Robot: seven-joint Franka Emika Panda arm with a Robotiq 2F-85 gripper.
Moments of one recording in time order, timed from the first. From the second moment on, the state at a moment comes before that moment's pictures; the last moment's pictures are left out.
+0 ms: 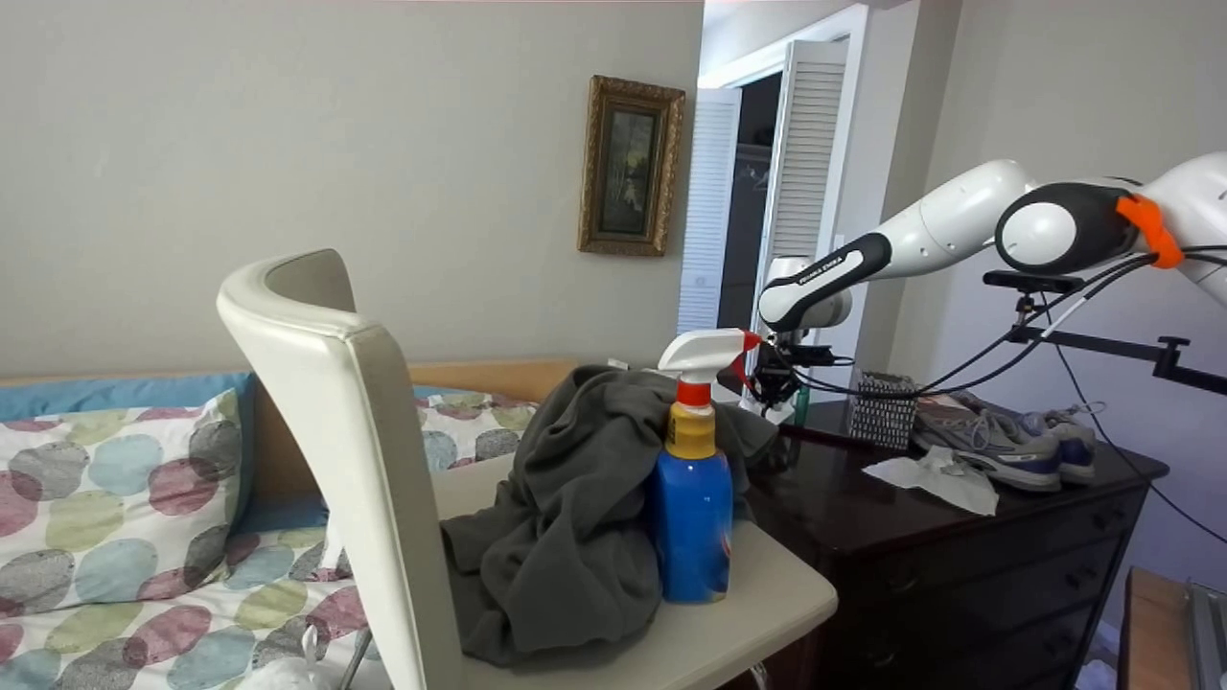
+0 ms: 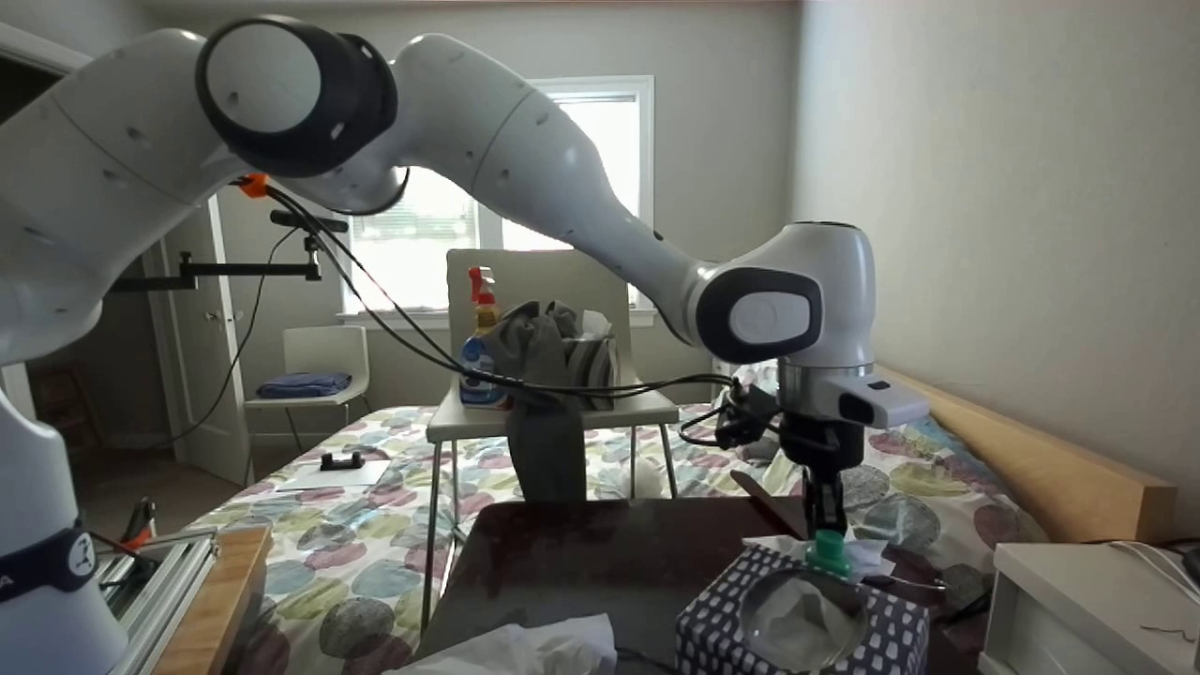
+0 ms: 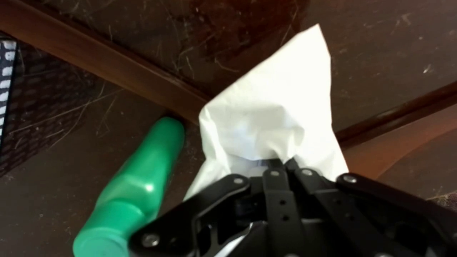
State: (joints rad) arm -0.15 0.88 -0.17 -1.31 0.11 2.24 0.38
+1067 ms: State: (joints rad) arm -0.15 0.79 -0.18 -1.46 0.07 2.21 0.25
